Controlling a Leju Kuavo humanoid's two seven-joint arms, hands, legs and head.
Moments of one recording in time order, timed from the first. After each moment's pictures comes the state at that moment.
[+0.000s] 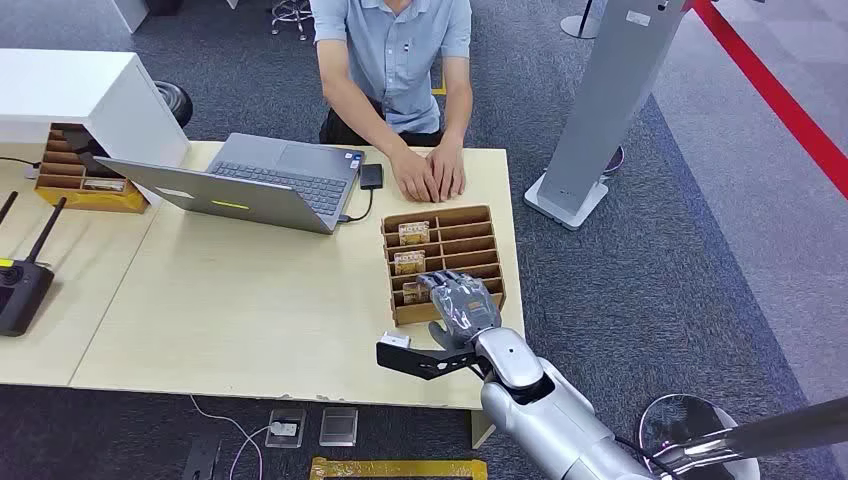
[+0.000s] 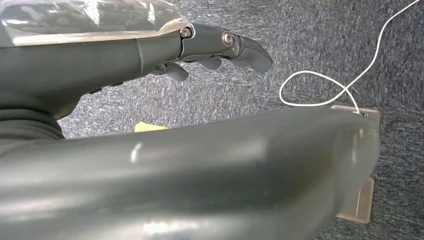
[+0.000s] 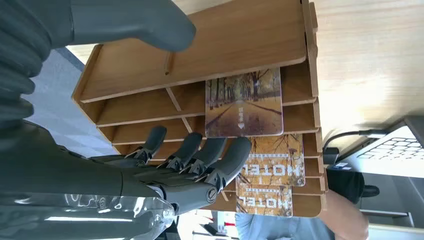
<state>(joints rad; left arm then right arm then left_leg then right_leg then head) -0.16 -0.08 1.54 -0.11 -1.26 0.23 -0.33 -0.62 0.05 0.95 -0.82 0.98 -0.10 0.15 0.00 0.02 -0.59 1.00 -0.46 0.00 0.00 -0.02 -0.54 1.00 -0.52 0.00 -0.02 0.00</state>
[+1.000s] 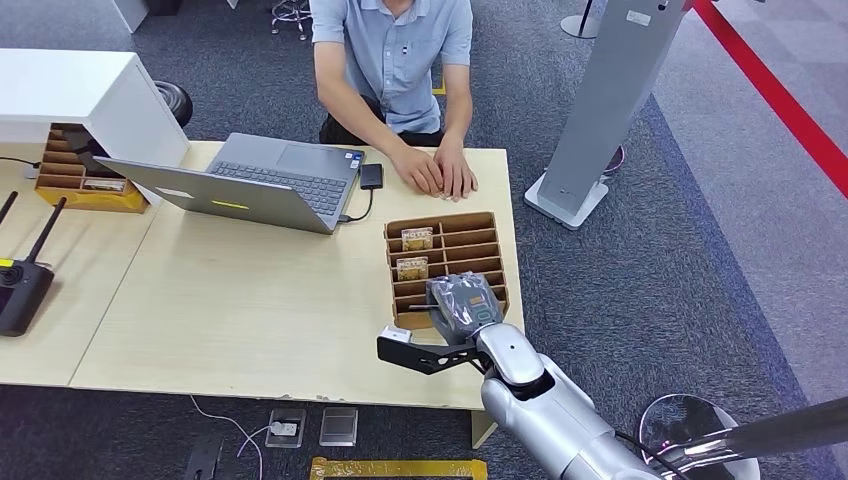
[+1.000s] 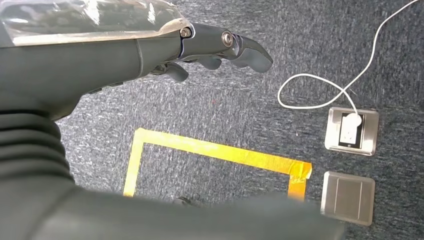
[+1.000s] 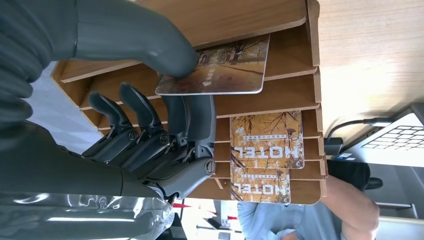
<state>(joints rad) -0.16 -0.08 1.54 -0.11 -1.29 0.25 -0.33 -0.63 0.06 0.96 -0.81 0.98 -0.13 0.16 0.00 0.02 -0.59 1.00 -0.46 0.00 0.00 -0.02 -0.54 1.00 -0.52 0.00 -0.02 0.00</state>
